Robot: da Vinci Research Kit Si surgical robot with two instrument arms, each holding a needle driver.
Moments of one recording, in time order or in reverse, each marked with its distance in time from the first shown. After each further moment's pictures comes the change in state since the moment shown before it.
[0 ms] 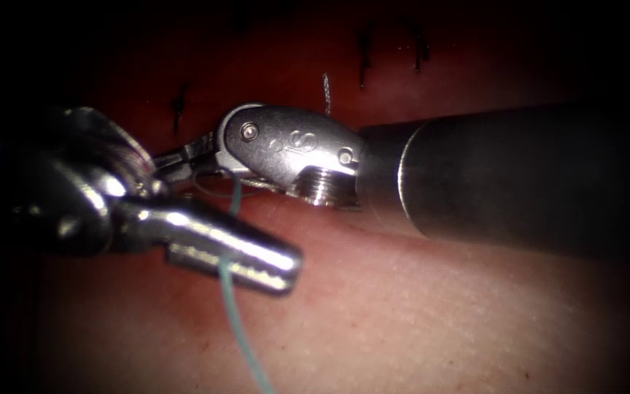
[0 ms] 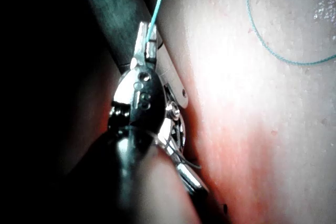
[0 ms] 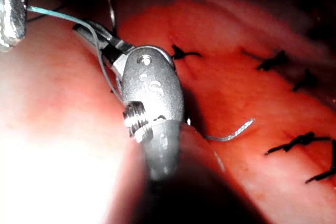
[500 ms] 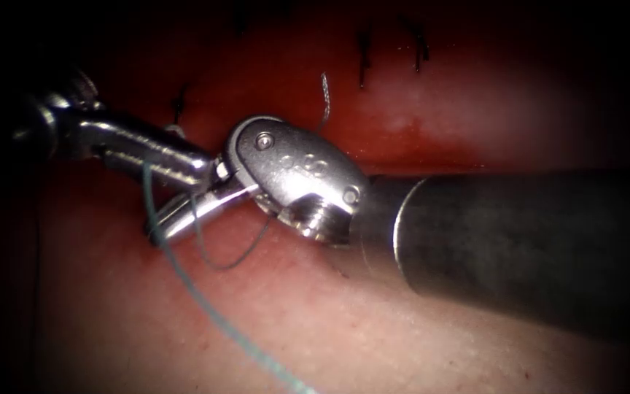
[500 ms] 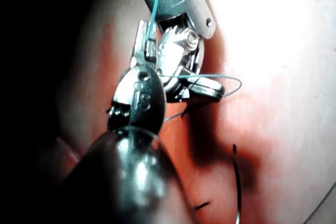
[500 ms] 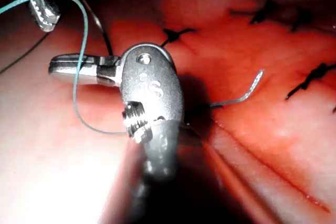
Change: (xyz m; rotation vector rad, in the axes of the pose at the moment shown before) right arm 0.000 -0.002 -0.002 0.252 0.210 0.084; left arm -0.006 0.002 -0.006 -0.010 -0.017 0.005
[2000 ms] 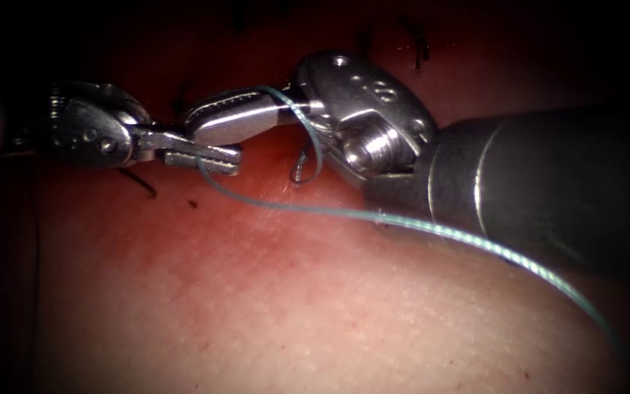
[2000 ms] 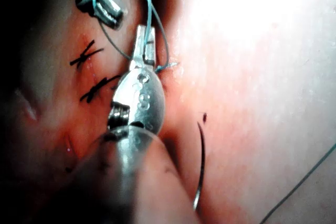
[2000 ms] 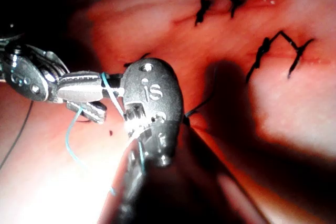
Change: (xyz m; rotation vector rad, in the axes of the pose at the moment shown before) right arm 0.006 0.000 -0.005 -0.430 0.212 0.264; left arm -0.012 0.006 0.003 0.151 -0.166 -0.125
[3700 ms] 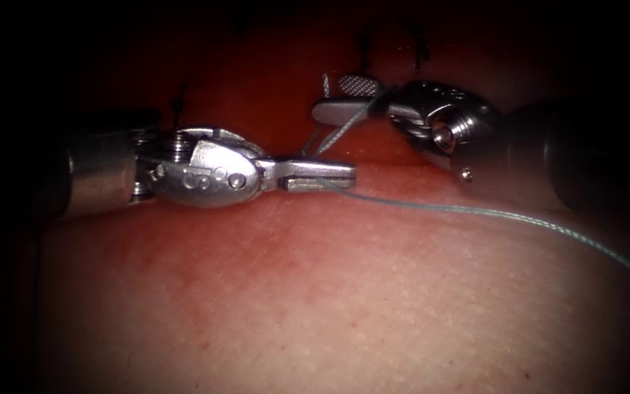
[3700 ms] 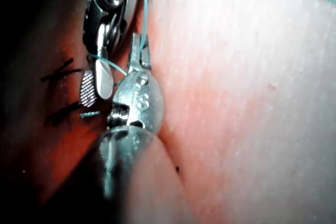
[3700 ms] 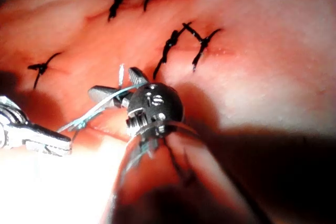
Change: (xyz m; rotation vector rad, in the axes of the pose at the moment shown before) right arm -0.006 0.007 -0.011 -0.979 -0.205 0.246; left arm -0.003 0.001 0.009 0.177 -0.056 -0.156
